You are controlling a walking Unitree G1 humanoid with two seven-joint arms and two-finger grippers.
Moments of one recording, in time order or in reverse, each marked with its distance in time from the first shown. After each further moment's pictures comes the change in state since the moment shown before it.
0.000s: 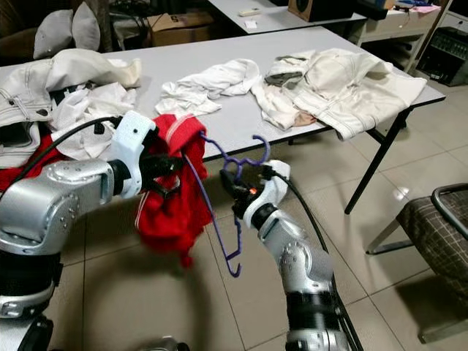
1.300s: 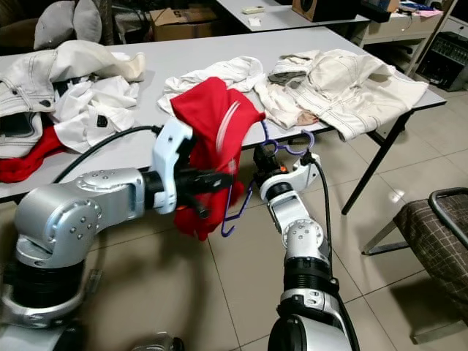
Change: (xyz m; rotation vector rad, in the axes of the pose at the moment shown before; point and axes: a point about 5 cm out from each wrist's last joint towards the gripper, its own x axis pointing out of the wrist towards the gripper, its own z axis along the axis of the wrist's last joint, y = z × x) left arm 0.004 -0.070 0.021 -0.163 -0.103 -0.403; right arm 0.021 -0.018 0.035 0.379 -0.281 -0.130
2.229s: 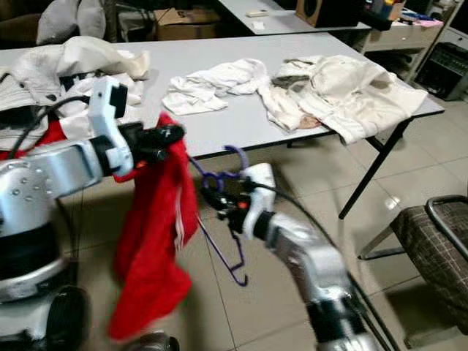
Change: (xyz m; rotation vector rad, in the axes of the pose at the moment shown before) left arm -0.055 0.060 0.027 -0.143 -0.126 0.350; right arm -0.059 0.014 -0.032 -0.707 0.531 0.432
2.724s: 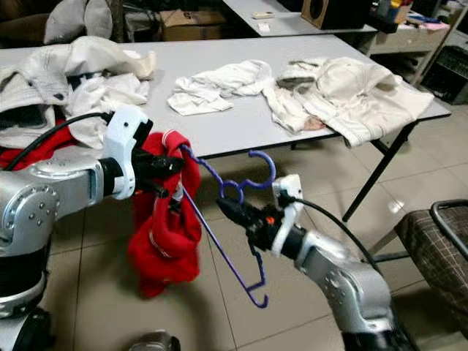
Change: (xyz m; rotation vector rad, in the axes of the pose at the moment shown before) left arm 0.001 -0.006 -0.025 0.257 0.156 0.039; right arm -0.047 0.007 0.004 0.010 -0.016 0.079
